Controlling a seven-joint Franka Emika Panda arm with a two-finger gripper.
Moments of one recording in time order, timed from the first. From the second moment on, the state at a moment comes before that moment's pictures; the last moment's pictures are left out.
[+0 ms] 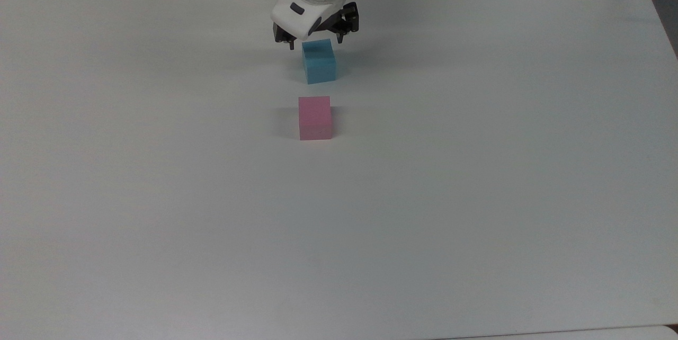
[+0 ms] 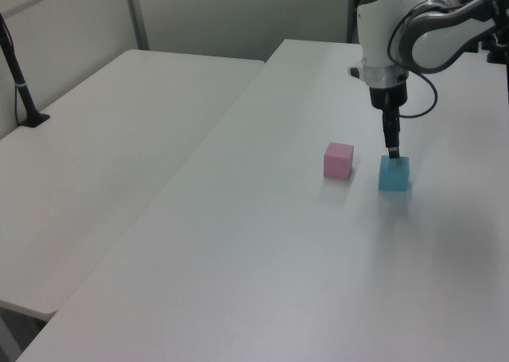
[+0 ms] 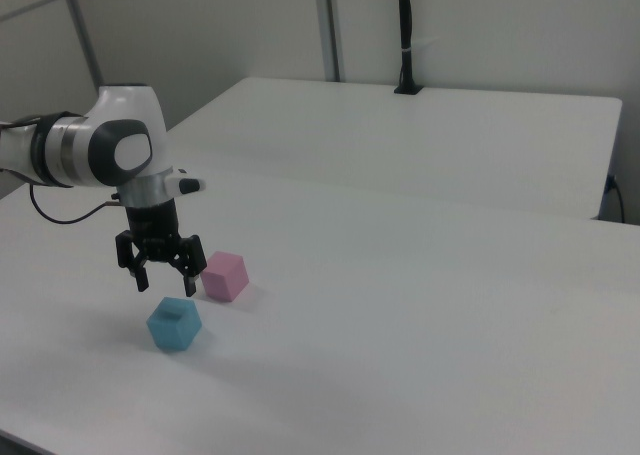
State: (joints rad) arm -0.02 0.03 0.19 -2.11 -0.06 1.95 -0.03
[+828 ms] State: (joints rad) arm -0.02 0.14 0.20 -2.12 -0.07 2.02 -0.01
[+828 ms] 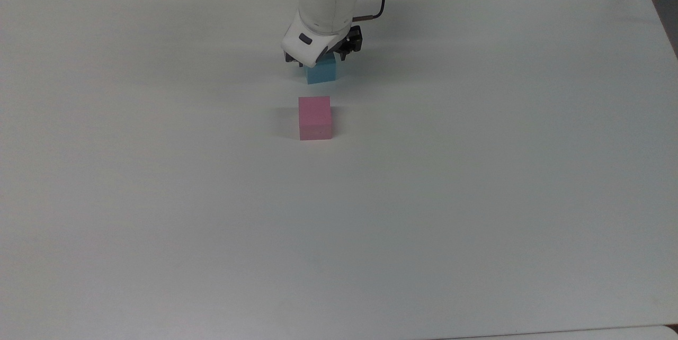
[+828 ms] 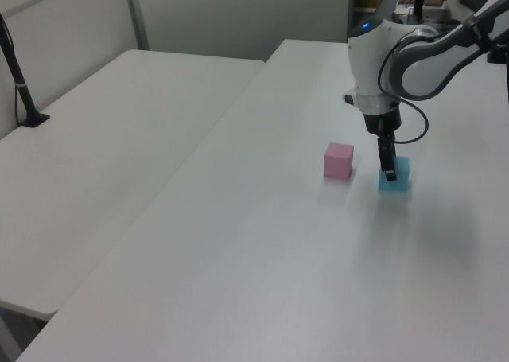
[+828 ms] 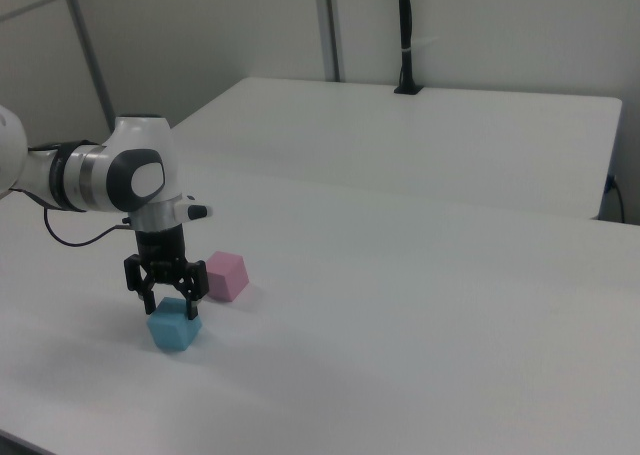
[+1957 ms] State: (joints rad) arm -0.08 0.15 0.16 -1.80 -0.02 1.94 0.09
